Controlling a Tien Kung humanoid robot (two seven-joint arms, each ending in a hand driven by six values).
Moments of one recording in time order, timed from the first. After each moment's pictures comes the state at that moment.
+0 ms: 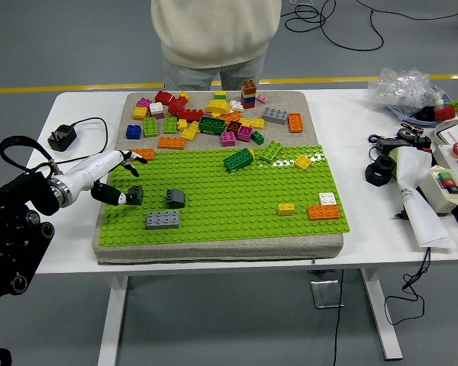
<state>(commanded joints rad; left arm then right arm) -0.50 0.18 -1.39 -0.94 2.27 -0.28 -0.22 0.12 -0.16 1.44 0.18 -1.26 0.05 -0.18</state>
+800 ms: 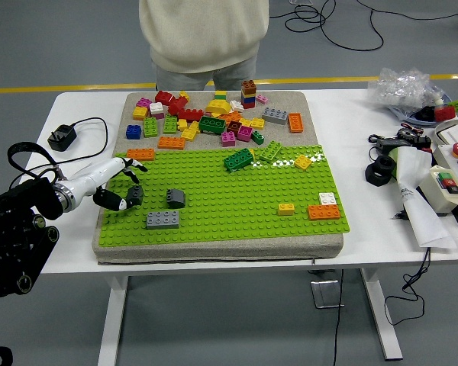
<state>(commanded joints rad) -0.53 0.18 -1.34 -0.85 2.27 -0.22 -0.24 0.12 -0.16 1.43 0.18 -1.25 0.05 -0.18</state>
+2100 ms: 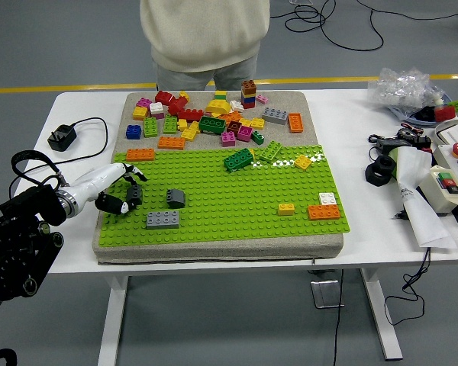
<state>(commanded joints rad) -0.53 0.17 -1.32 -0.78 2.27 -0.16 -0.25 0.11 -0.15 1.43 0.18 -1.25 0.05 -0.18</state>
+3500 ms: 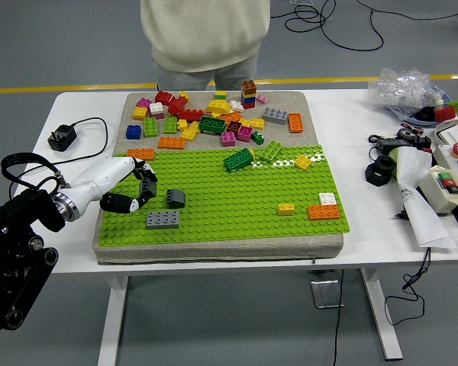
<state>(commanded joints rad) -0.33 0.21 -1.32 -1.23 2.27 -0.20 -0.20 0.12 -0.17 1.45 0.18 -1.25 0.05 -0.17</state>
